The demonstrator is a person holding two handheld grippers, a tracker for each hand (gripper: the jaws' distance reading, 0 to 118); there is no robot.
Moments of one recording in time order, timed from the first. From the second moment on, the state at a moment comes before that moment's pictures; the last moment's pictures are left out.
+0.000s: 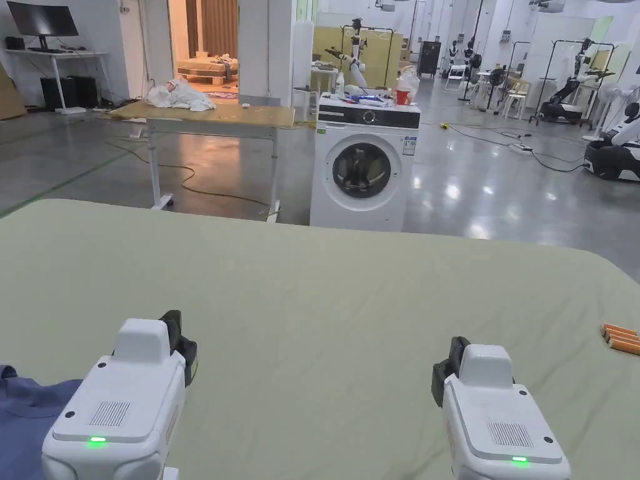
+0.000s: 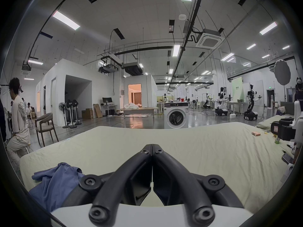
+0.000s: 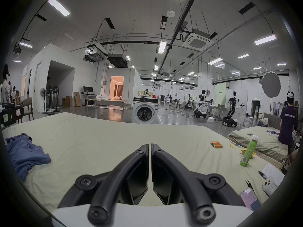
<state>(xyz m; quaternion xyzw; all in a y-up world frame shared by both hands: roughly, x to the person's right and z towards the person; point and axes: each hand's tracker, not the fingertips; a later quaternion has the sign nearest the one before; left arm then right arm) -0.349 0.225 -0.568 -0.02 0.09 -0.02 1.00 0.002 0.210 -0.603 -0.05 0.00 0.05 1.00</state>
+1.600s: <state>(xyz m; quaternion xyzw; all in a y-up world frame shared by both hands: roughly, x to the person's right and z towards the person) -0.327 0.193 -0.585 -0.12 0.05 -0.49 0.86 -0.022 0.197 -0.604 0.00 0.07 0.59 0.80</state>
